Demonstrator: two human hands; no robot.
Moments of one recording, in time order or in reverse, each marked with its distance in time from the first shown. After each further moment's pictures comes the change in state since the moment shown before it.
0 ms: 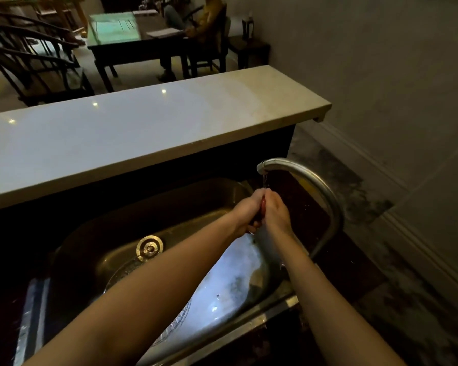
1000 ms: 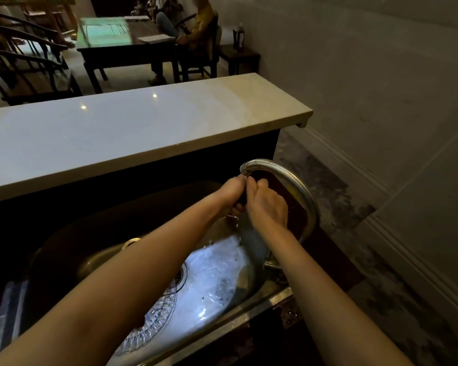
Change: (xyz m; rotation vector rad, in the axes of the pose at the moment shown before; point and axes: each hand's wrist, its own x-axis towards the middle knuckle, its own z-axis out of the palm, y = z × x) left_hand -0.010 0.044 0.003 0.108 0.071 0.113; right_hand -0.010 -0.039 -0.018 -0.832 0.236 -0.482
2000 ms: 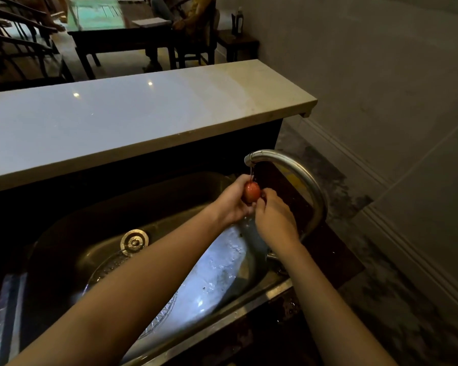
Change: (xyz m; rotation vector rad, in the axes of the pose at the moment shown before) left_hand 0.015 -0.036 0.007 -0.714 -0.091 -0.165; right_hand -0.033 0.013 -0.006 0.051 -0.198 0.129
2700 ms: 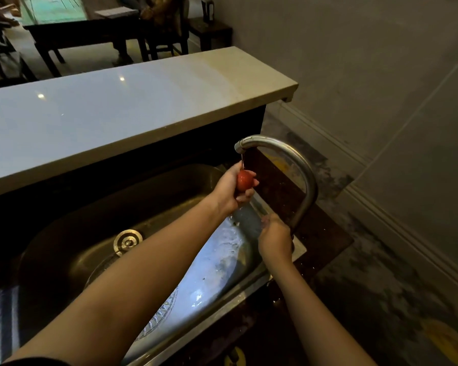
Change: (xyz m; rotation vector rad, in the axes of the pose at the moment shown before) left_hand 0.003 -0.003 -0.002 0.024 -0.116 -0.015; right_hand -0.042 0.039 0.042 0.108 0.145 0.337
